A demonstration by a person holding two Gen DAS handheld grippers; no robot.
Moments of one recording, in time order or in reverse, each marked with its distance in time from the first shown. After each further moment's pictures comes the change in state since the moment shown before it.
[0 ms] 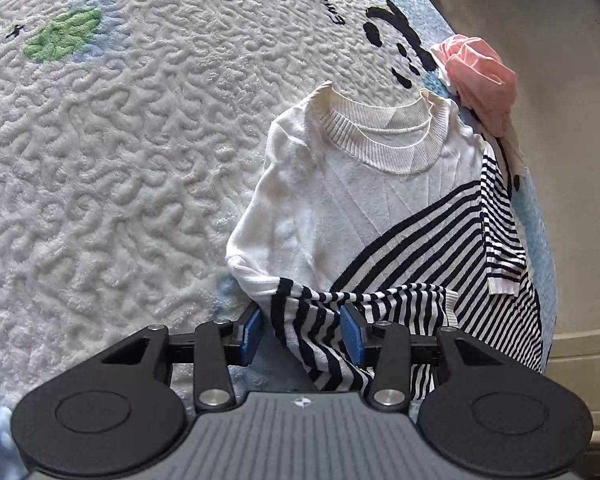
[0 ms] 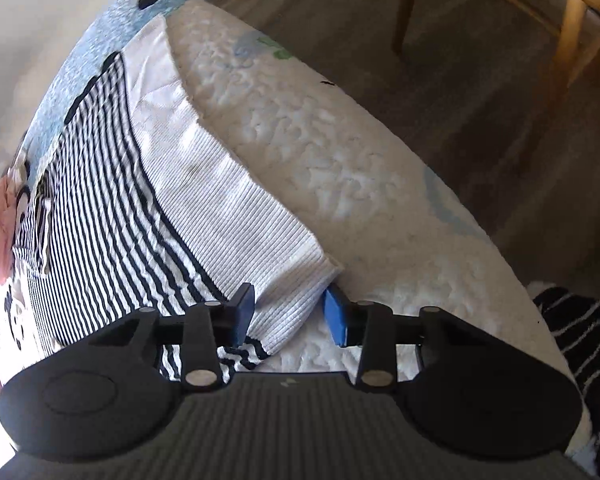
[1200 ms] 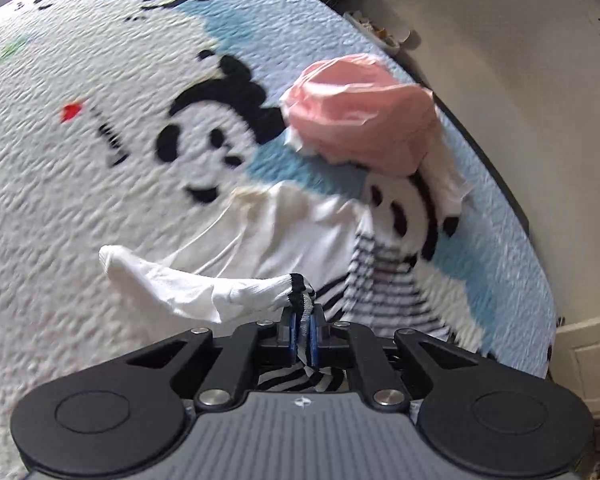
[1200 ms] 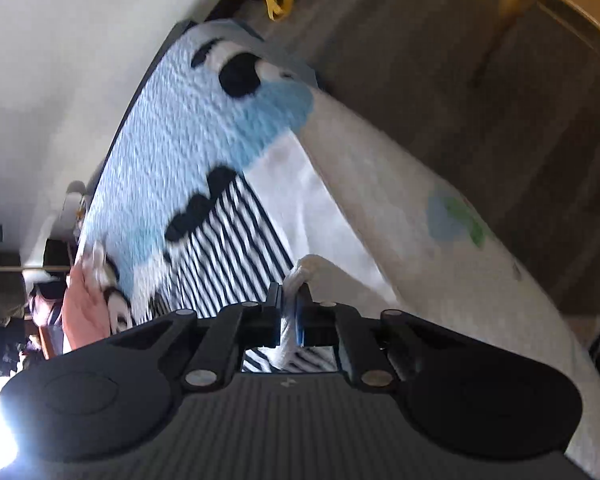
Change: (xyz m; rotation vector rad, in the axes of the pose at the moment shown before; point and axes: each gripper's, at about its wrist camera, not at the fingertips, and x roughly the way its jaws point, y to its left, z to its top) left arm 0.051 -0.268 0.125 0.206 -0.037 0.125; right arm 0.001 0.142 0.184 0.098 0.021 0.142
